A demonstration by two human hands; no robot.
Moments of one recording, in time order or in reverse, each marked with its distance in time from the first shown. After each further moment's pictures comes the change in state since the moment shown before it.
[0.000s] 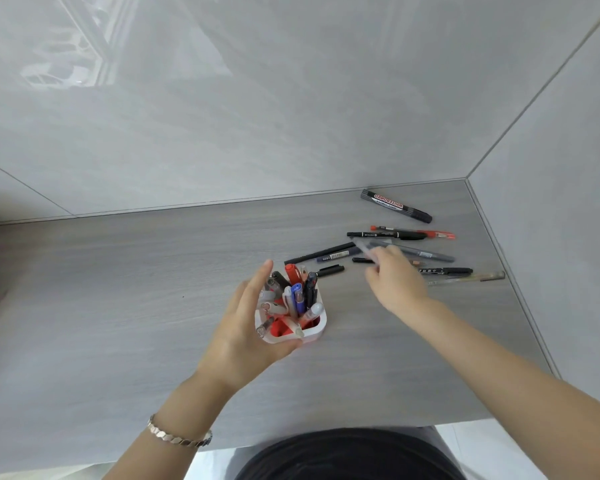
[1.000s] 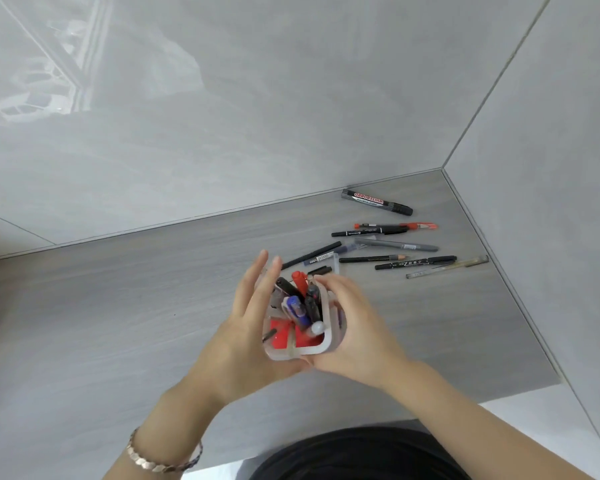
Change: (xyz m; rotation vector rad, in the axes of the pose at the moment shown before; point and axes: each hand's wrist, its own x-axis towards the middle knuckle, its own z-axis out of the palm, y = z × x) left_hand 0.013 0.037 -0.018 0.064 -0.230 0.215; right_hand -0.092 -0.046 -0.013 0.590 -0.115 -0.339
